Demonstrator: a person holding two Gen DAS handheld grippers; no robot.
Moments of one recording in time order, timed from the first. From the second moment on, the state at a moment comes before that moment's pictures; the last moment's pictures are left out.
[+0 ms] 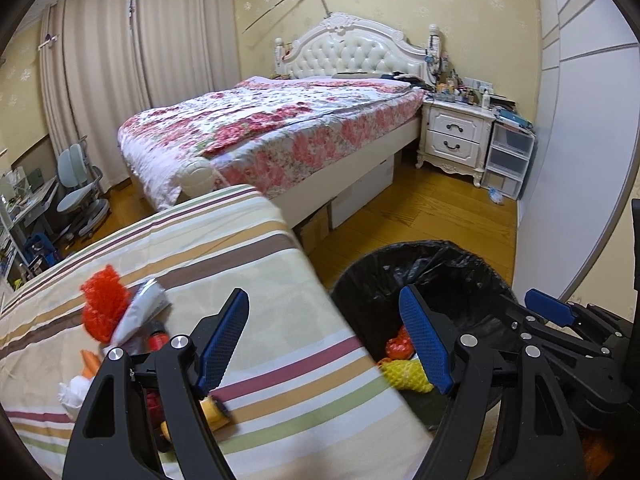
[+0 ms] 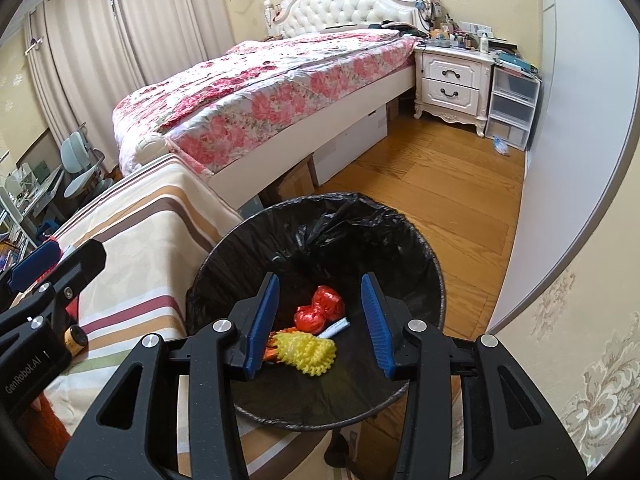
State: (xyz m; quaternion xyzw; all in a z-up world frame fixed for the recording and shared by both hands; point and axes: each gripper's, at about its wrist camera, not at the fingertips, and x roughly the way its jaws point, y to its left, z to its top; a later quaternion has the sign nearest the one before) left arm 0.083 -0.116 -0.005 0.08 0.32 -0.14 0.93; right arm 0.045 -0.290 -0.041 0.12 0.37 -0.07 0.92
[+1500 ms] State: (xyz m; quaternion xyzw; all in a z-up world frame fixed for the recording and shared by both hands) left arm 0.057 0.085 -0.051 0.05 0.39 -0.01 0.92; right arm 0.053 -0.089 -0.057 -0.01 0.43 0.09 0.90
